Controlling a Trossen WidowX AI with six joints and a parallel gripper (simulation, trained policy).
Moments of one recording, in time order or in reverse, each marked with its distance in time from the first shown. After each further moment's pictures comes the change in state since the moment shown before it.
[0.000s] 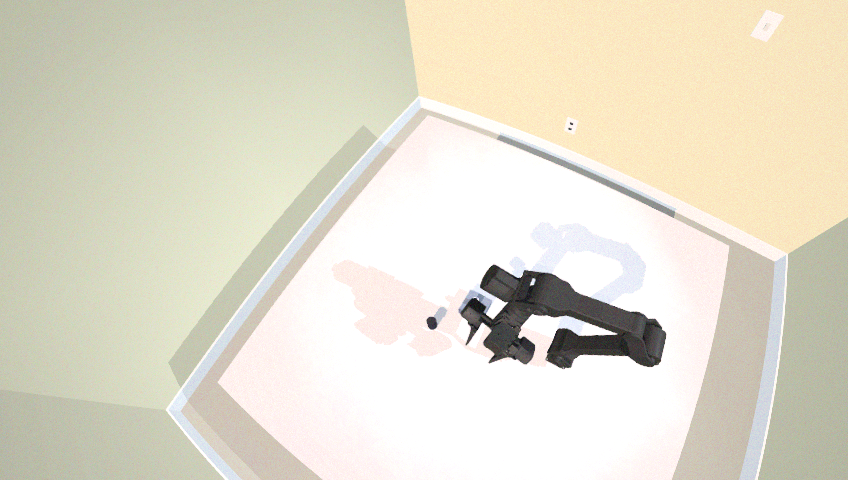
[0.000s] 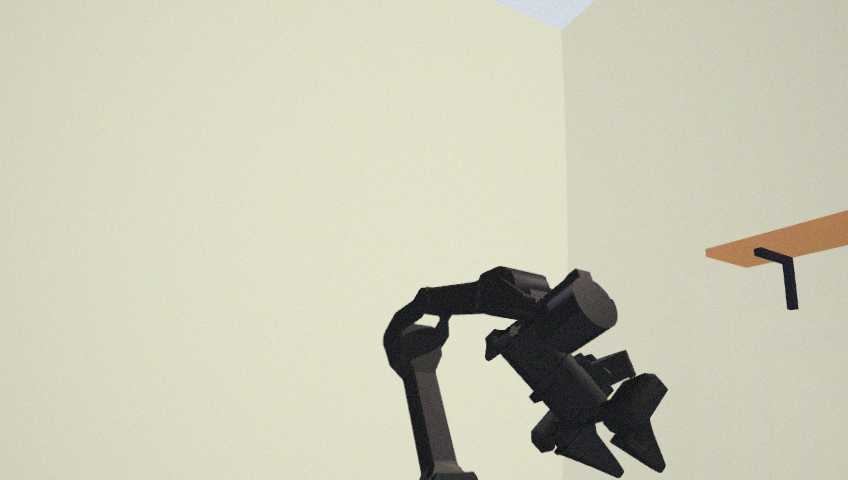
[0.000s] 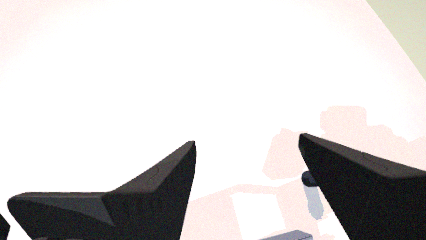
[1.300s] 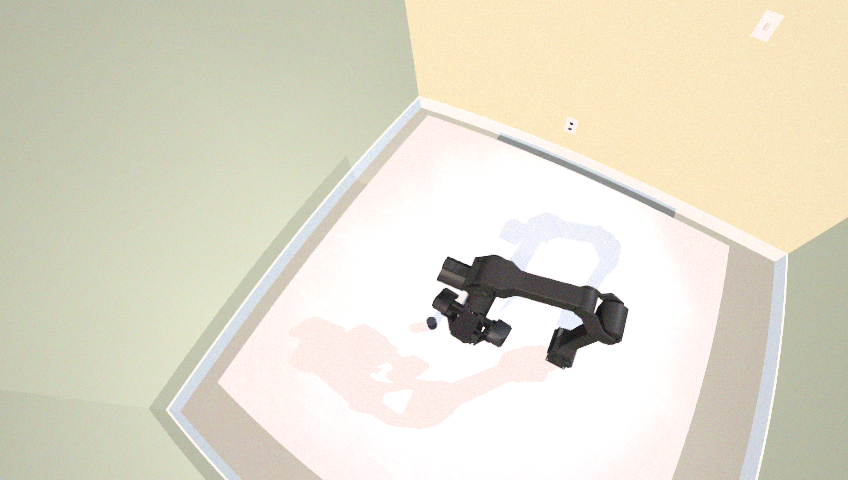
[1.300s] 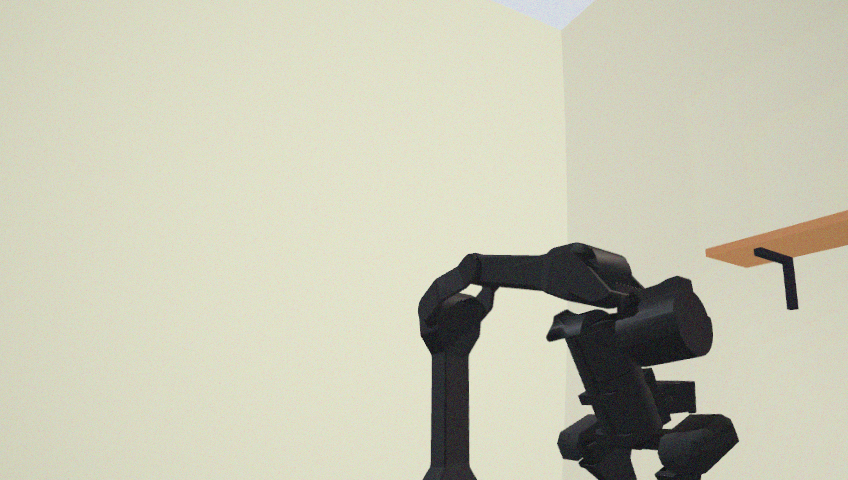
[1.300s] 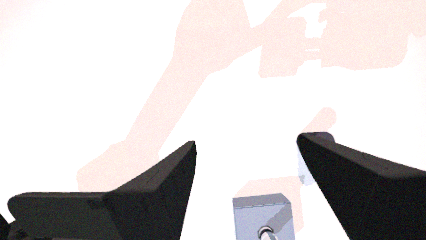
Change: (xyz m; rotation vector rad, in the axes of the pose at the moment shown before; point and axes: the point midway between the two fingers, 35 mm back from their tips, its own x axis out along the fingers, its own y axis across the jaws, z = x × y) arm 0.023 -0.056 -0.035 0.040 0.281 0.187
